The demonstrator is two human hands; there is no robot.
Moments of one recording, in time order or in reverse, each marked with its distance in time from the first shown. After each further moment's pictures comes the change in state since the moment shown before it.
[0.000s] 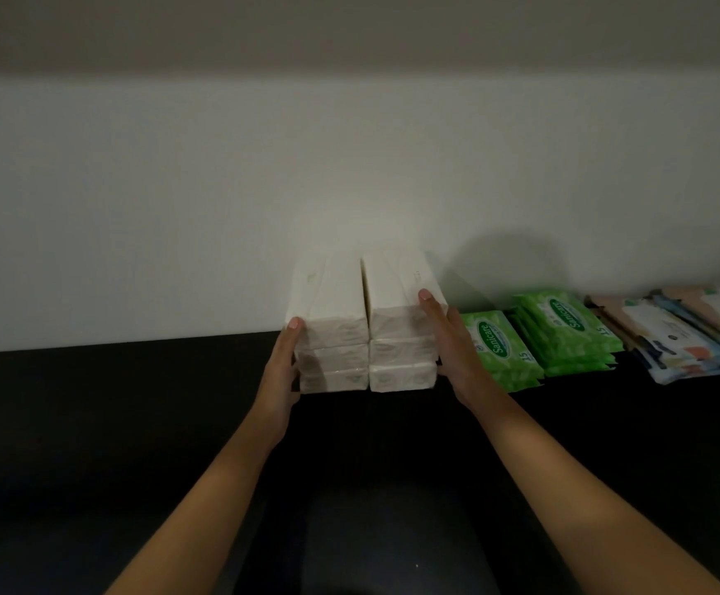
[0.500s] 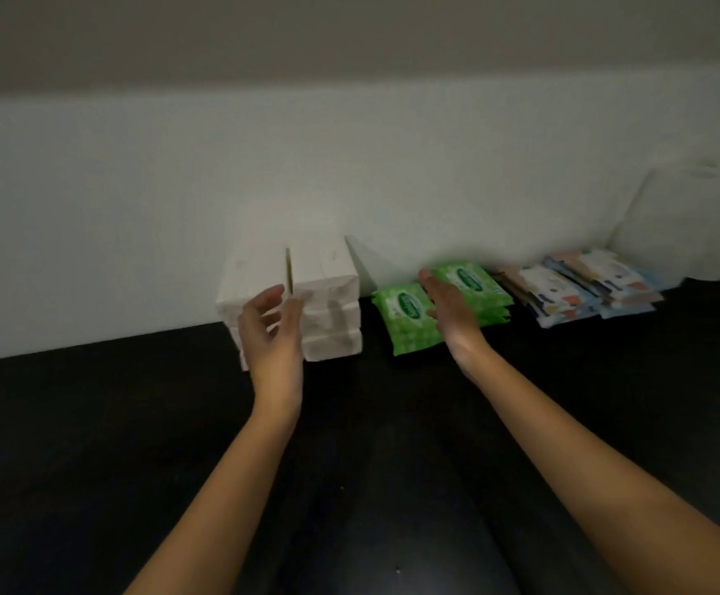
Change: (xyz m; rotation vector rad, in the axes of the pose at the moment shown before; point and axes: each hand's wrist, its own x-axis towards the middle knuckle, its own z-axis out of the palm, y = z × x) left_hand -0.080 0.006 0.080 0.001 0.231 0.400; right_hand -0.059 -0.032 -0.090 -0.114 0.156 -0.085
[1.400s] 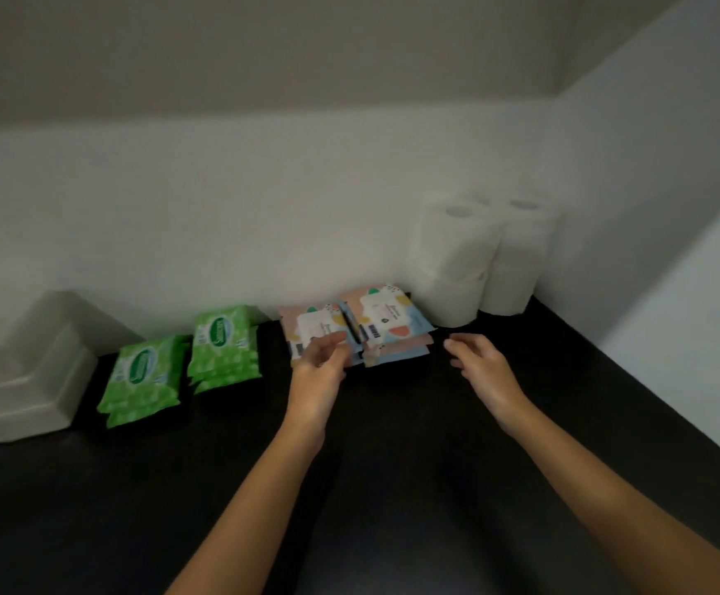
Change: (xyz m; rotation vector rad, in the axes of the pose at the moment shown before) left_hand -0.164 -0.042 0.384 0.096 -0.396 -0.321; right_hand 0.077 0.035 -0.426 -0.172 0.095 0.108
